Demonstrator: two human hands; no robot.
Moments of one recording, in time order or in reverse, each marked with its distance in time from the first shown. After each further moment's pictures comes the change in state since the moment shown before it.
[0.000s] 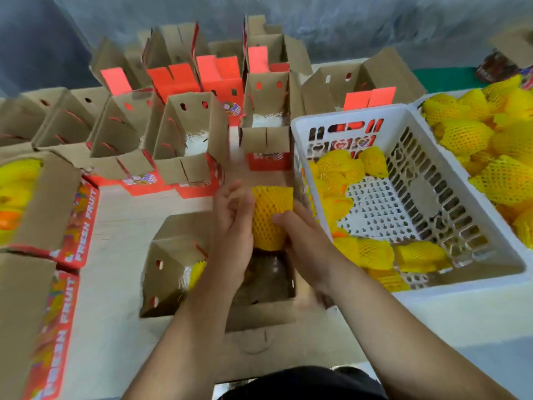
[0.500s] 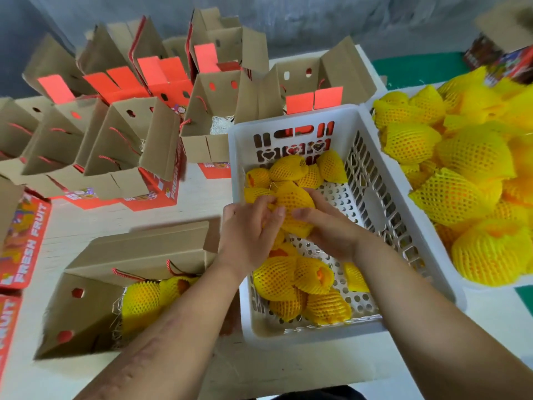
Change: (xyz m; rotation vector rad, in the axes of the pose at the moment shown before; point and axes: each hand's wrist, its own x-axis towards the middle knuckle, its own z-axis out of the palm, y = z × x) left_hand 0.042 -0.043 0.168 0.900 -0.233 0.380; right_hand 0.062 -0.019 -0.234 0.102 -0.206 0.174
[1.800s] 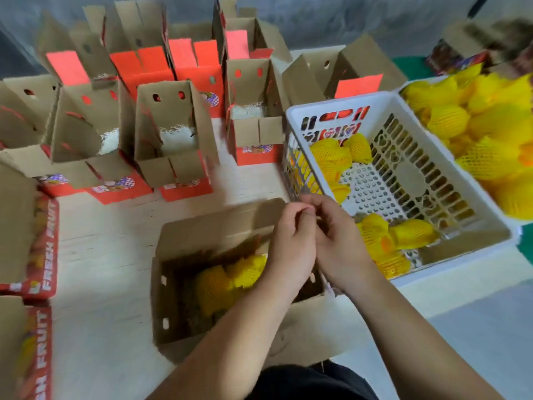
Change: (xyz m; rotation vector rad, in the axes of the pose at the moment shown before) left_hand -0.088 -0.069 -0.110 -0.931 -0.104 -0.425; right_hand -0.017 0.057 0.270 -0.639 0.623 -0.374
